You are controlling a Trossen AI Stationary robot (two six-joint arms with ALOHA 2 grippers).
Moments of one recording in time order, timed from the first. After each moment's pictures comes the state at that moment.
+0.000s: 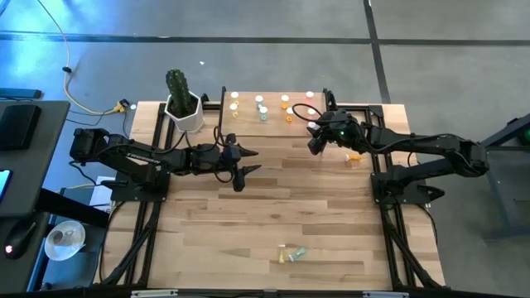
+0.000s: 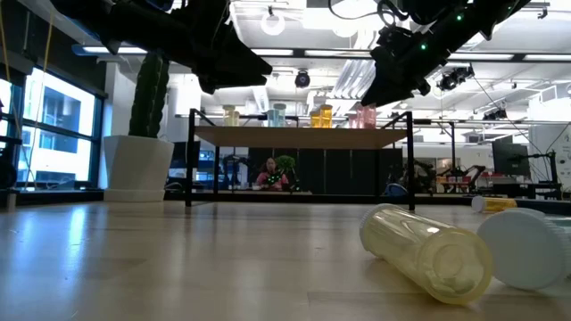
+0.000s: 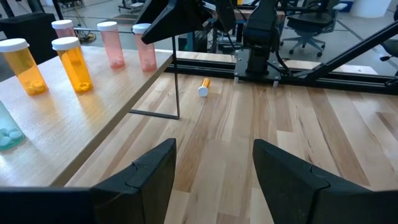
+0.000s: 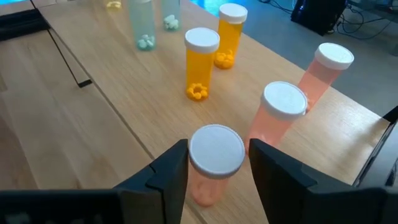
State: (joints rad) left arm 0.13 1.33 0.61 0.45 -0.22 -0.04; right arm -0.32 1.13 0.76 -0.17 0.37 0.14
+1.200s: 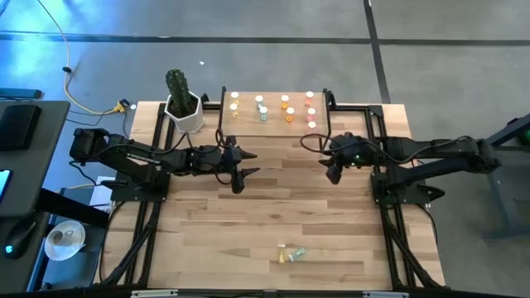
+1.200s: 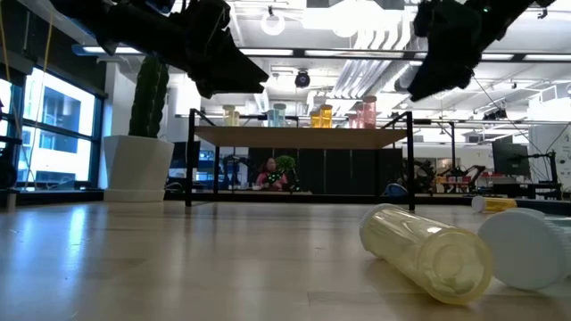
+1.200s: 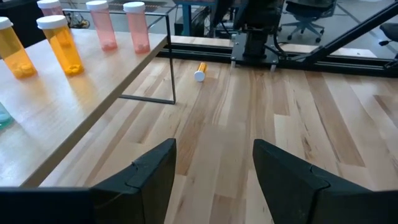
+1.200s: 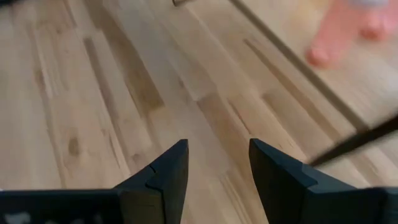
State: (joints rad) left arm 0.12 1.32 0.61 0.38 -0.21 -0.05; right arm -0.05 0.93 0.76 -0.59 0.24 0.37
